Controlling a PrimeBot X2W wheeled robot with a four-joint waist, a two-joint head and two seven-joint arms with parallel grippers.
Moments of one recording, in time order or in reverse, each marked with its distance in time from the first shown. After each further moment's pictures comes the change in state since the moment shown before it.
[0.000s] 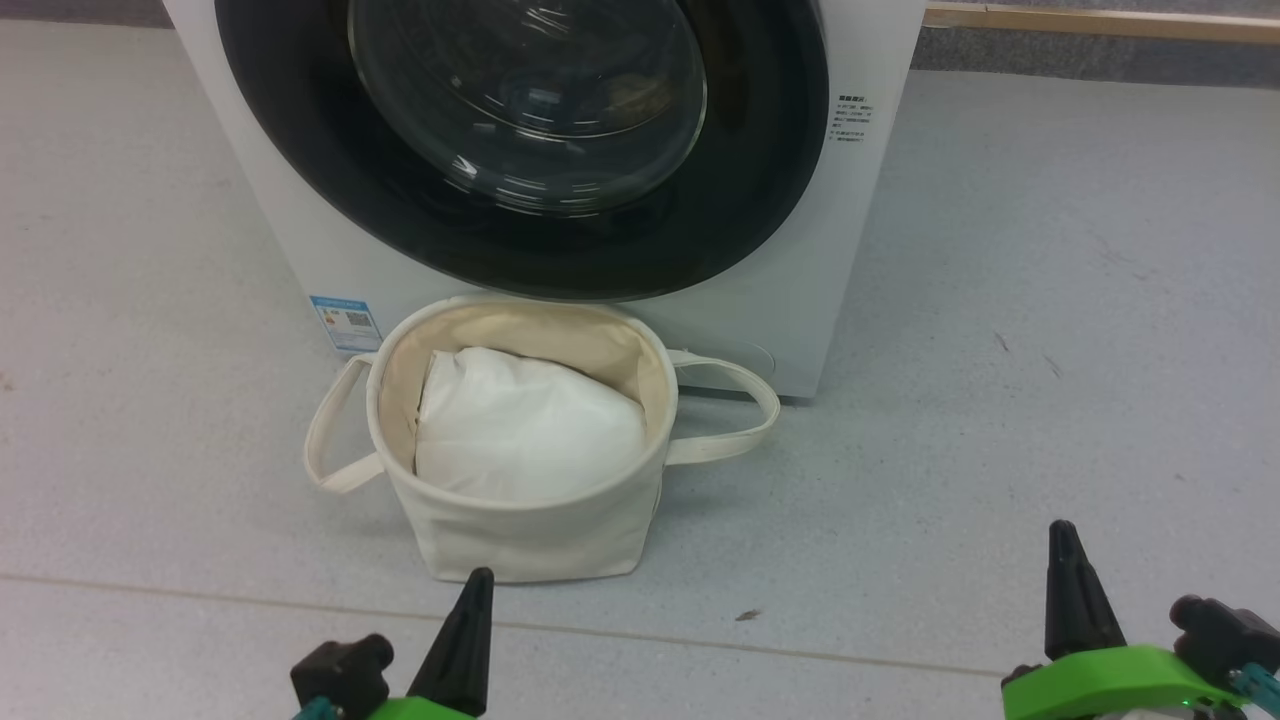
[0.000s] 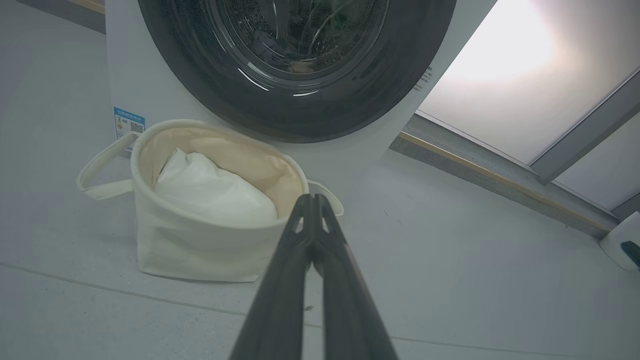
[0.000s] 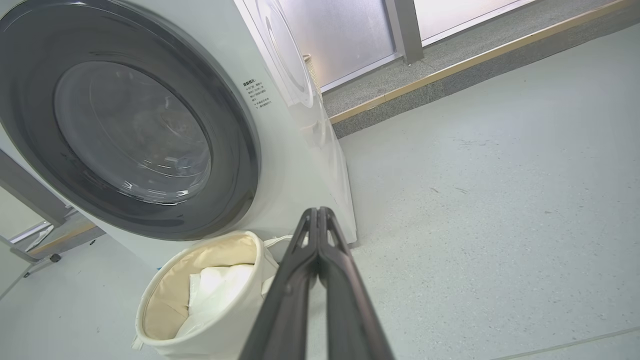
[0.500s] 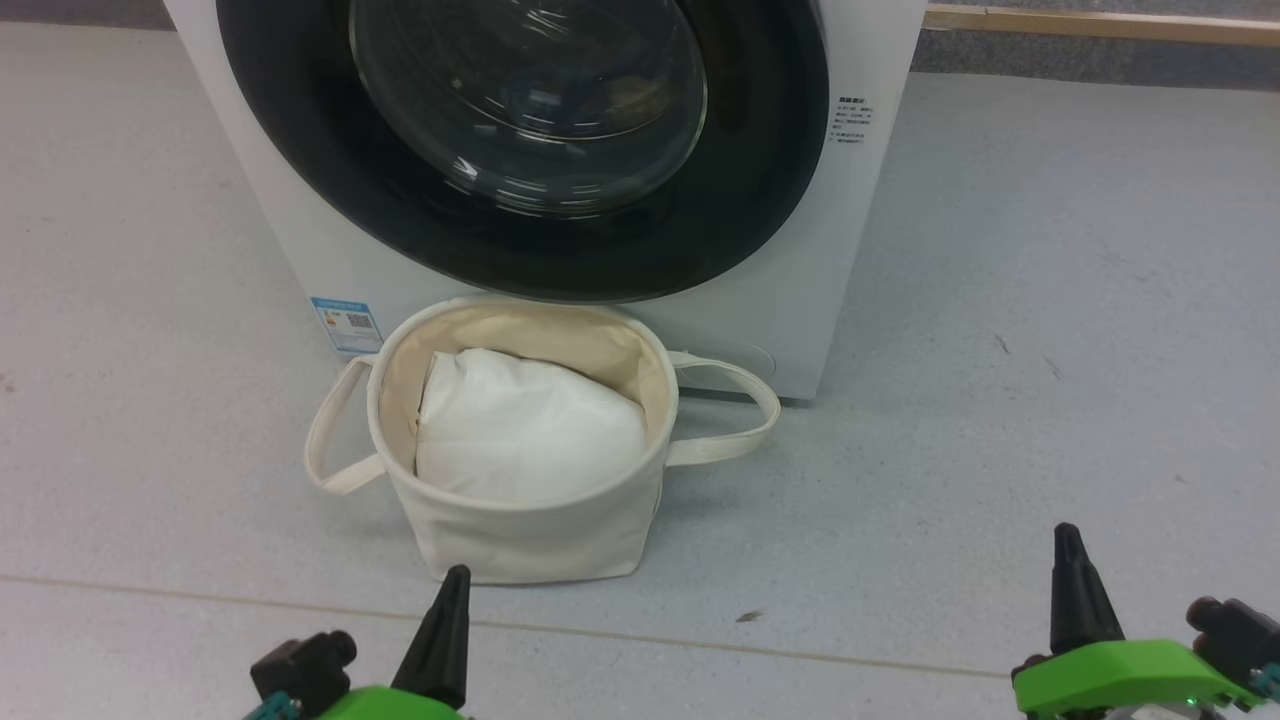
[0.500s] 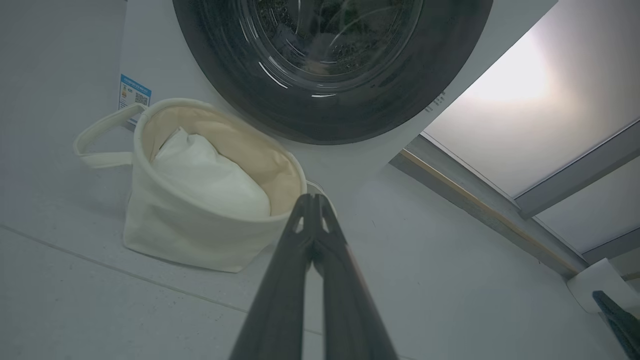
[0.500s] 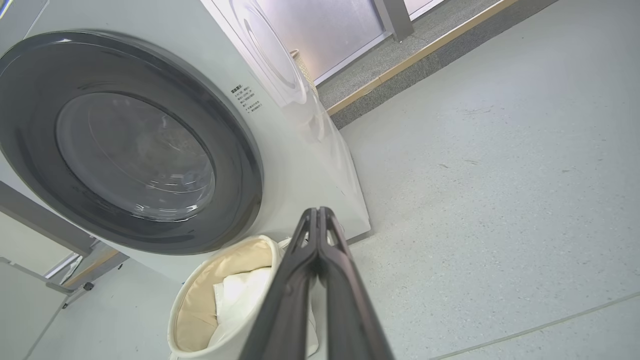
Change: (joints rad) left arm 0.000 0.004 0.039 -0.008 -0.164 -0.020 0.040; right arm -0.010 -0.001 -0.004 0.006 0.162 0.000 0.037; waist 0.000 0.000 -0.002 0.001
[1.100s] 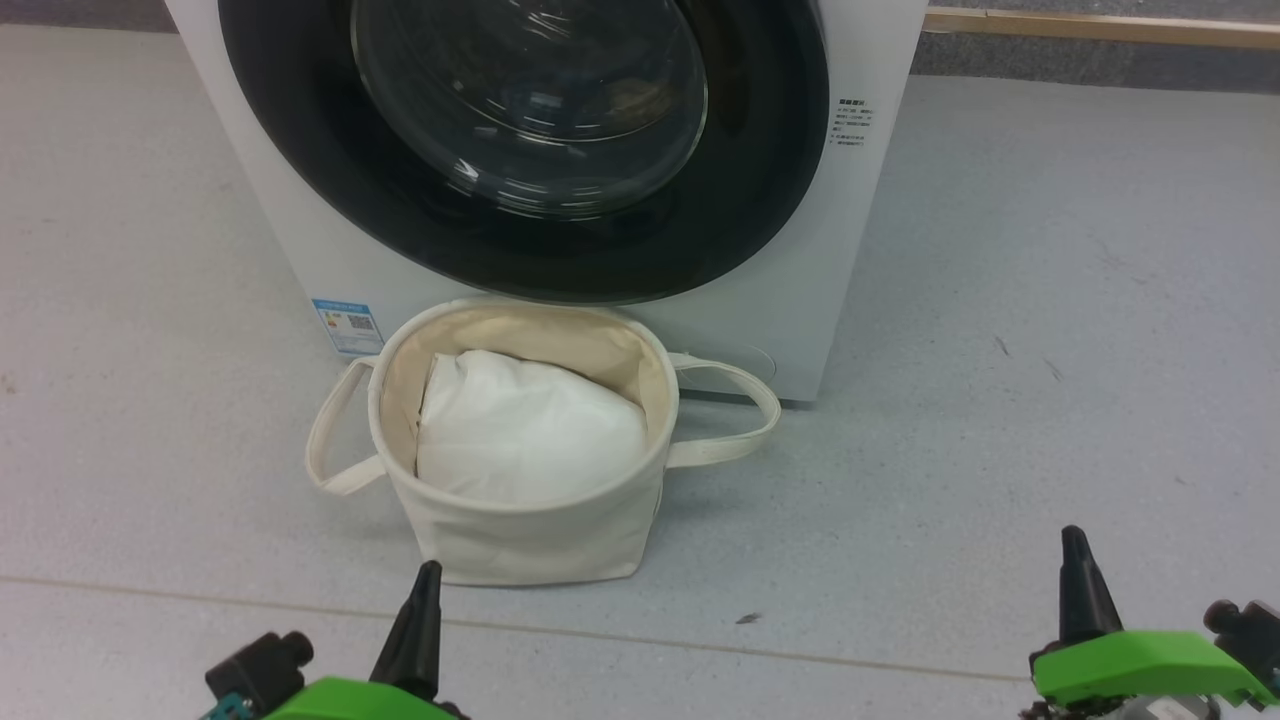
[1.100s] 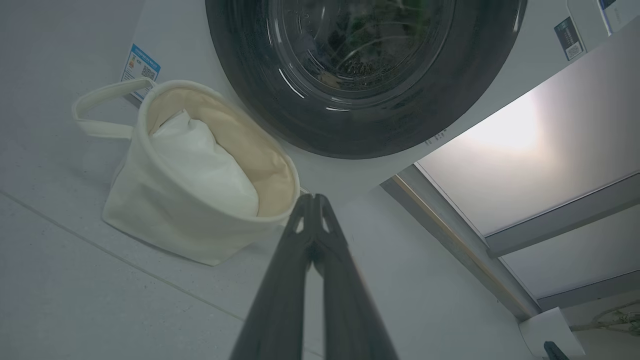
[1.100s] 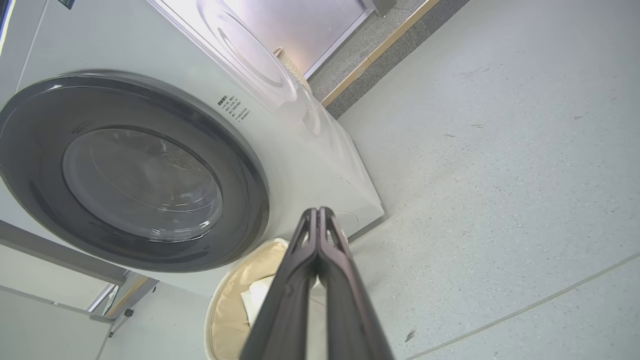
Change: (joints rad) left arm 0.000 0.002 0.049 -0.009 -0.190 -0.021 0.049; right arm -0.012 -0.004 -0.012 0.011 0.190 0.000 0.044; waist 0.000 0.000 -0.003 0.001
